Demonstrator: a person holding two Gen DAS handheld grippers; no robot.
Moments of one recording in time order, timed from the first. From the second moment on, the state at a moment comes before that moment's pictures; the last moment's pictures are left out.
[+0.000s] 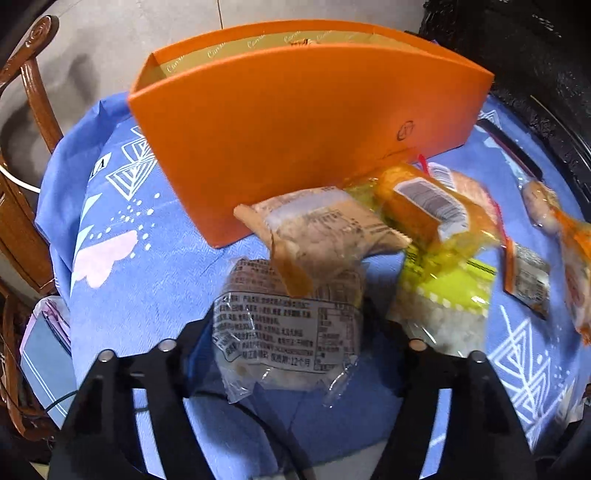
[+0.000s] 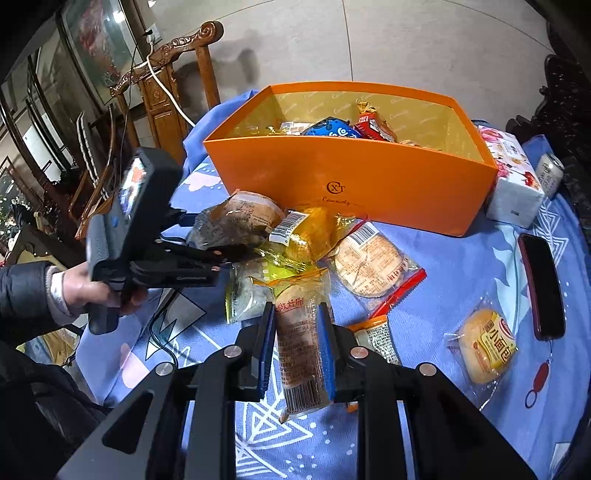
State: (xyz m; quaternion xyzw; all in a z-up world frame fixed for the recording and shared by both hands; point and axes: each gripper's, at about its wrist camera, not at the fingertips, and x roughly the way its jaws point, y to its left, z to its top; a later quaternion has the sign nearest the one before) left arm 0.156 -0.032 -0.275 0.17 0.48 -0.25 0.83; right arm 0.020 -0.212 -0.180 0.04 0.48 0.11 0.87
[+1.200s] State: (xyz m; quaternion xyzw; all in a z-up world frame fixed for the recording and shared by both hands) left arm 0.200 -0.071 -0.038 0.07 0.34 -0.20 0.91; right arm 0.105 -0.275 -0.047 0.07 0.29 0.10 0.95
